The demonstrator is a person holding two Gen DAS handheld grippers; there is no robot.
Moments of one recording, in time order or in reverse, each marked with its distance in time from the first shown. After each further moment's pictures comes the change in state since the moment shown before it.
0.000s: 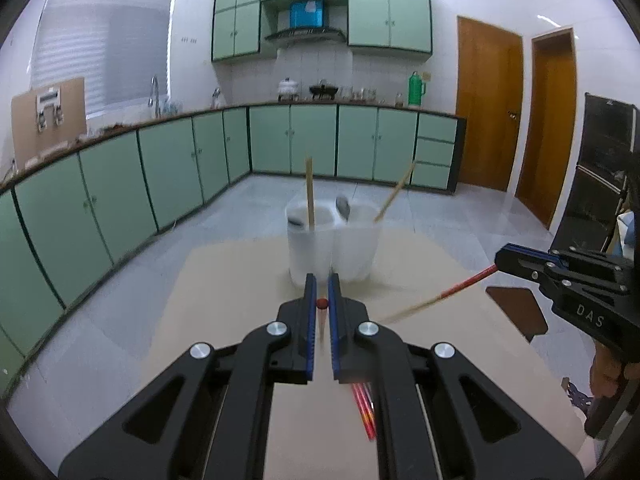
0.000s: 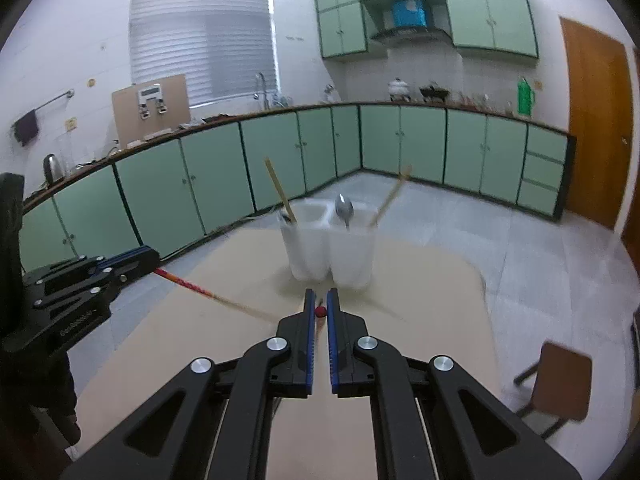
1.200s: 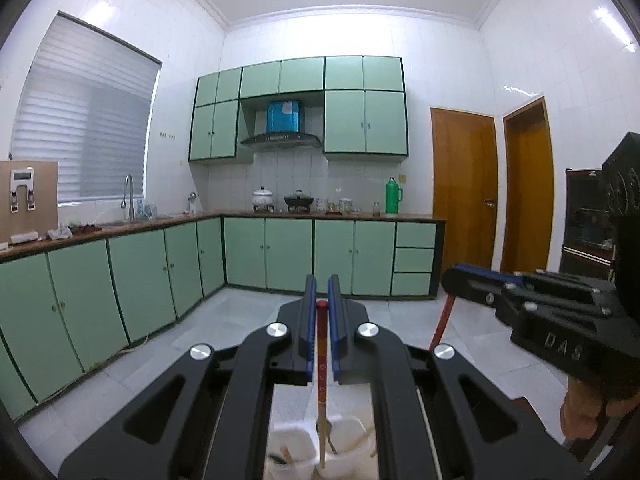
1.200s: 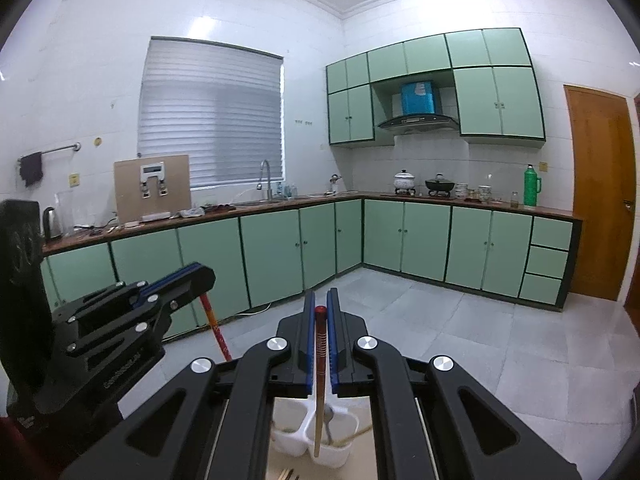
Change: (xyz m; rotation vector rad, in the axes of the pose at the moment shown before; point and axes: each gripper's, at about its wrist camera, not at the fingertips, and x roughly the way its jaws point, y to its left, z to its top) left arm 0.059 -0.041 0.197 0.014 -0.375 -0.086; right arm 0.019 -0.023 0.203 -0.042 -0.297 -0.007
